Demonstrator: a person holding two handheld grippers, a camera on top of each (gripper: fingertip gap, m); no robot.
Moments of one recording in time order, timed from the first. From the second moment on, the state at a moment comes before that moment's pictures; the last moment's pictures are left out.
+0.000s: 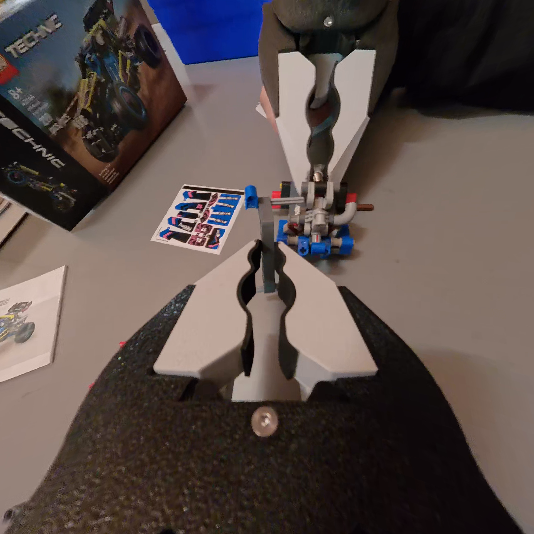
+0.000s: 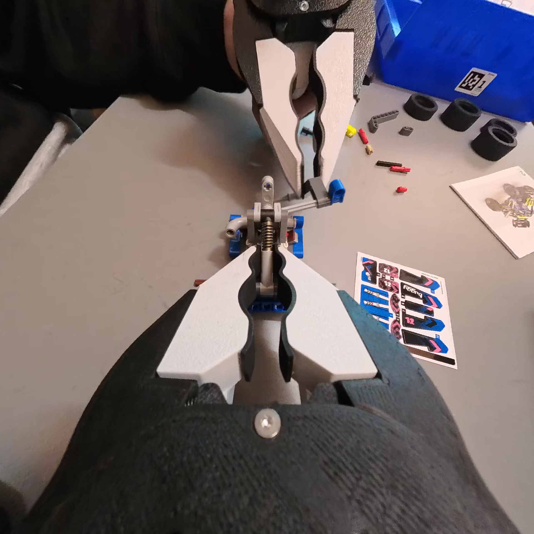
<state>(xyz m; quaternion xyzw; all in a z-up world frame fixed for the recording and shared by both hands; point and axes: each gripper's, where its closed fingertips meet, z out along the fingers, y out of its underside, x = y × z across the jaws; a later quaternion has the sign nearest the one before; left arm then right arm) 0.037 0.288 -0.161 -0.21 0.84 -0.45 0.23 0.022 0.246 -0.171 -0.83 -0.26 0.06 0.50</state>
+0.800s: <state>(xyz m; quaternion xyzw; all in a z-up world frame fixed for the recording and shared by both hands) 0.032 0.274 -0.116 -0.12 0.82 -0.43 0.35 0.033 0.260 -0.095 -0.71 0.00 0.31 0.63</state>
